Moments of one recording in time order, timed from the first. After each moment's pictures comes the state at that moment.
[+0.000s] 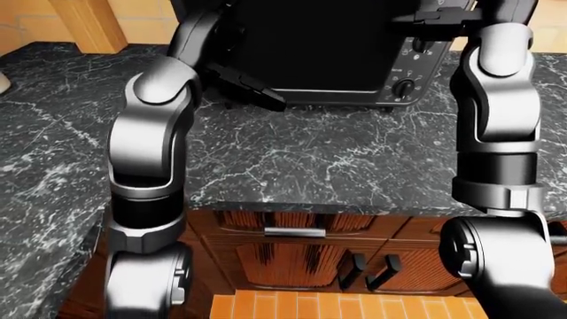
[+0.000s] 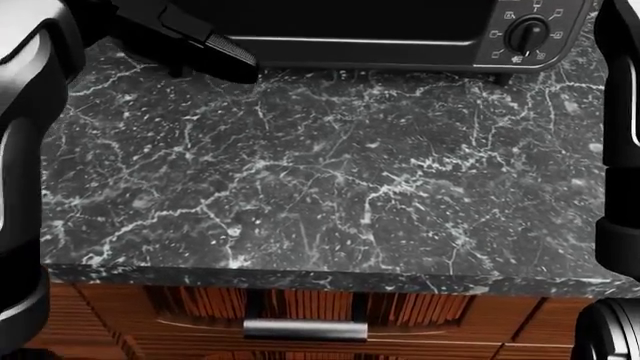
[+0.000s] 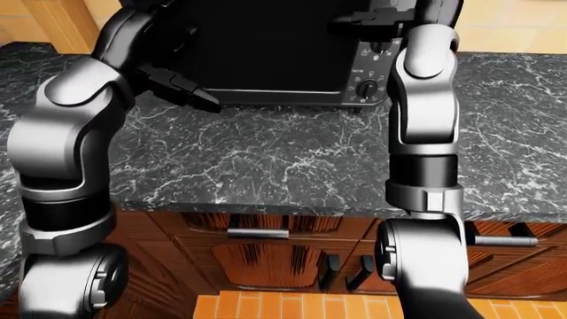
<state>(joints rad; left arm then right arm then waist) -1.04 0.28 0.06 -0.07 0.03 0.84 -0.31 -1.12 -0.41 -0.17 0.31 -0.06 0.34 -0.22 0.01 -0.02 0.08</state>
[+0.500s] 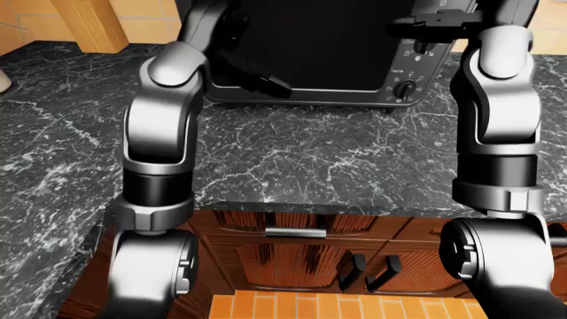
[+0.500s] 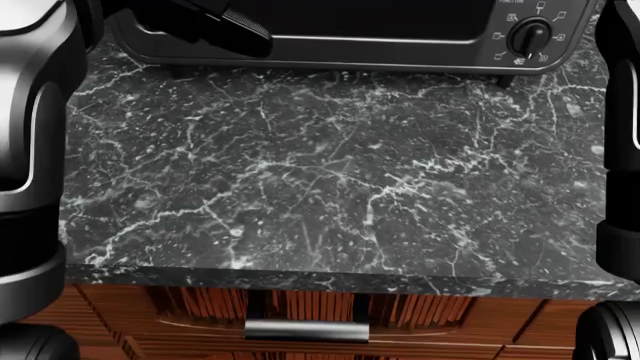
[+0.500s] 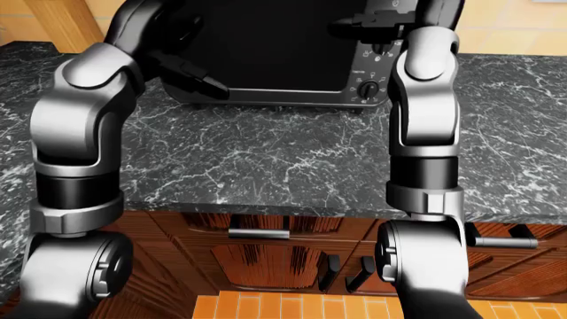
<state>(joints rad) -1.13 0.26 0.05 0.11 0.08 0.73 -0.30 -1.11 -0.41 -0.17 0.30 -0.06 0.35 -0.22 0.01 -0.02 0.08</state>
